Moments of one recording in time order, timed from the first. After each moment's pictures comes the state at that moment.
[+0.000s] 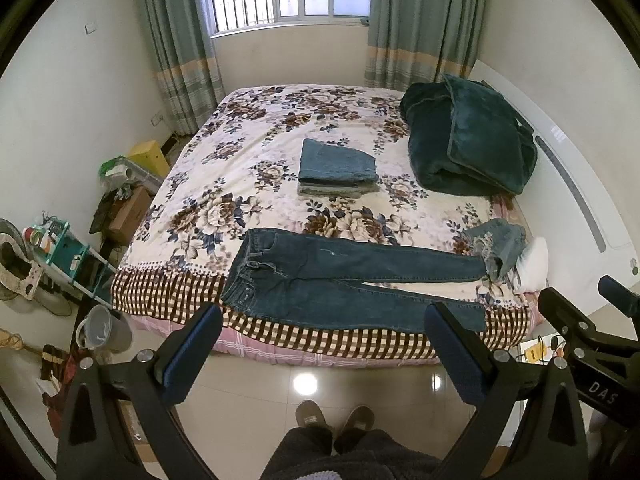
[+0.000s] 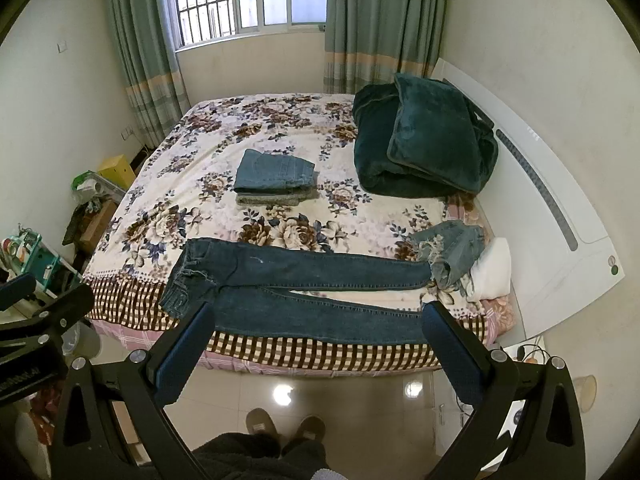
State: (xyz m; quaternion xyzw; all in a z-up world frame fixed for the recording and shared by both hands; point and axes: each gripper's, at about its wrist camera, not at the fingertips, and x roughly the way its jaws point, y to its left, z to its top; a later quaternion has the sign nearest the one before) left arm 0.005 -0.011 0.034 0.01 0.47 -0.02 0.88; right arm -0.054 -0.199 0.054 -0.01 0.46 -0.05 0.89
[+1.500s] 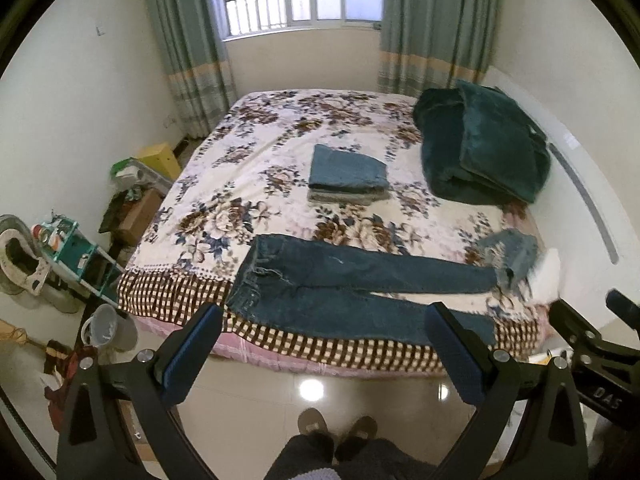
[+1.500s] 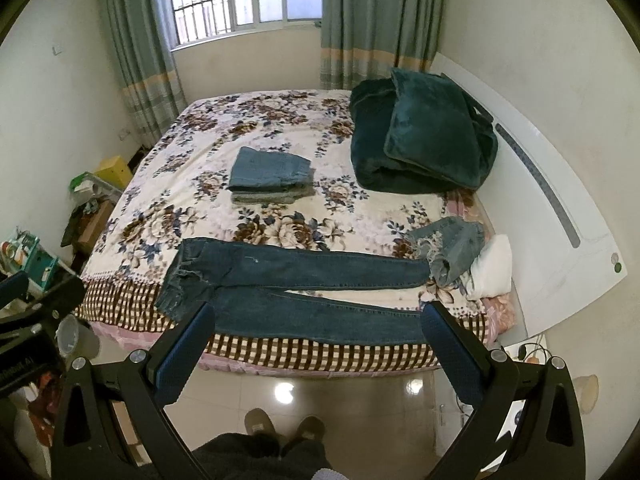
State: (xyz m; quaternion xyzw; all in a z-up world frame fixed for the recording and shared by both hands) left arm 0.008 -0.015 0.013 0.01 0.45 0.02 0.89; right arm -0.054 -0.200 0.055 0.00 0.46 -0.06 0.89
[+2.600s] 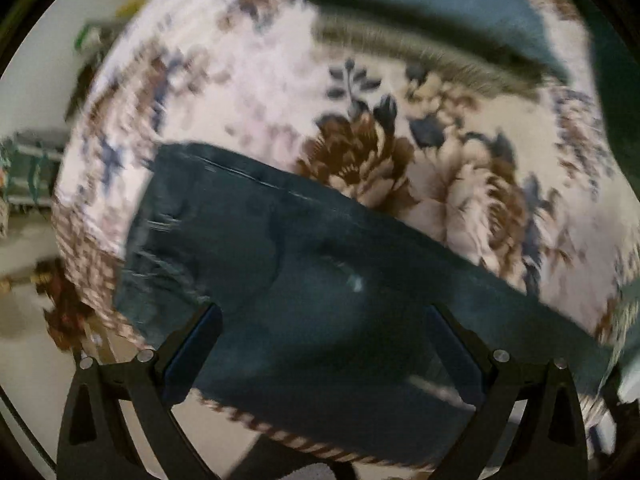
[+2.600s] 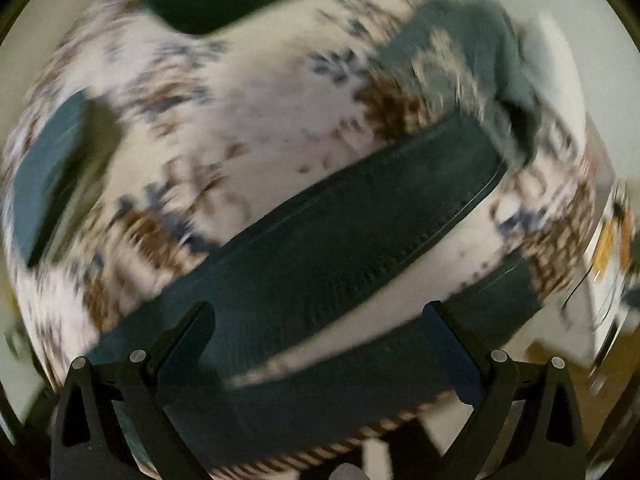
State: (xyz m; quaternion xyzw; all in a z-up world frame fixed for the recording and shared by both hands) left arm 0.436 -0.038 -0.452 -0.04 0.72 0.15 0.68; right arm 0.381 -0.468 -0.502 0.28 0.65 -0.27 0.65
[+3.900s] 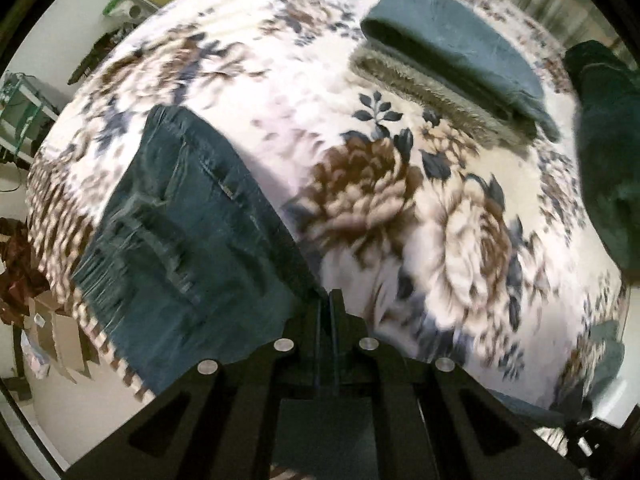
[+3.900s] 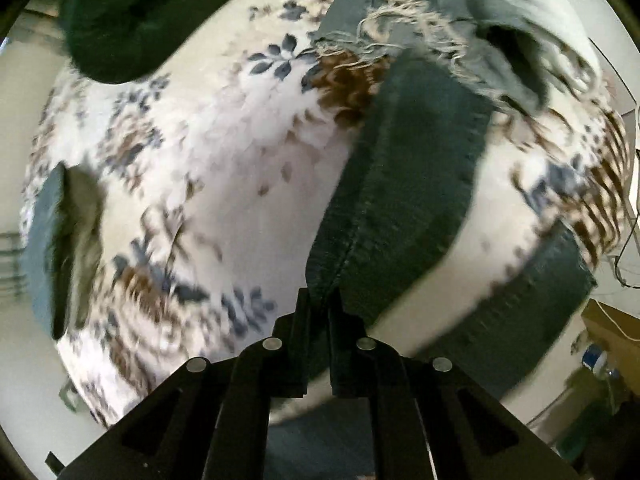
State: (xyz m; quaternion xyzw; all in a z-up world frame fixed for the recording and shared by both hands) left arm 0.321 -0.023 -0.385 -0.14 0.62 0.14 0.76; right arm 0.334 -0.461 -0.564 0.38 0.59 -0.26 0.66
